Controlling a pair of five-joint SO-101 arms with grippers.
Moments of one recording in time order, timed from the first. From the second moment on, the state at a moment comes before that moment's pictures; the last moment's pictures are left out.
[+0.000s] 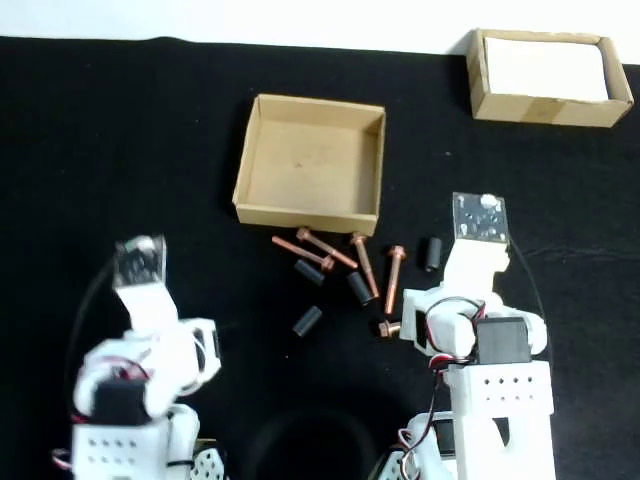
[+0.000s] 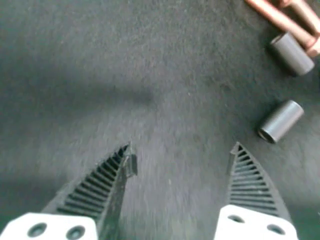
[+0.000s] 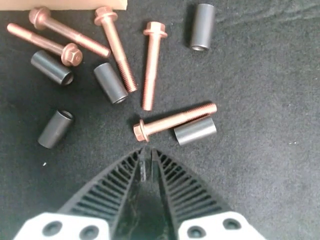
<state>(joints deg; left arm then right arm) -5.3 -82.2 72.2 79.8 10.4 -9.7 -57.8 49.9 81.2 -7.2</state>
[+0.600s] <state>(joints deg) -1.4 -35.1 42.7 81.8 10.4 -4.5 -20.4 19.6 91.4 -7.2</state>
